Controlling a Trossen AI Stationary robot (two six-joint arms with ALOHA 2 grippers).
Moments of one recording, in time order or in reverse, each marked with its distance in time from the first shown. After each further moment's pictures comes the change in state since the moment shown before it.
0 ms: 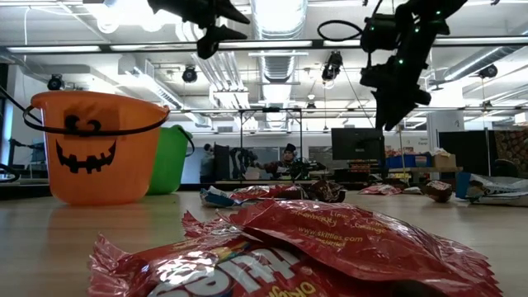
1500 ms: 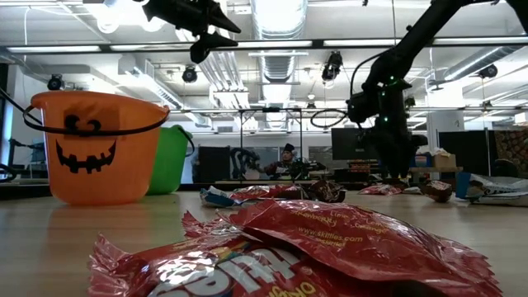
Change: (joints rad) left arm 0.121 -0.002 -0.001 0.022 0.036 0.069; right arm -0.310 0.521 0.192 -0.141 -0.068 -0.164
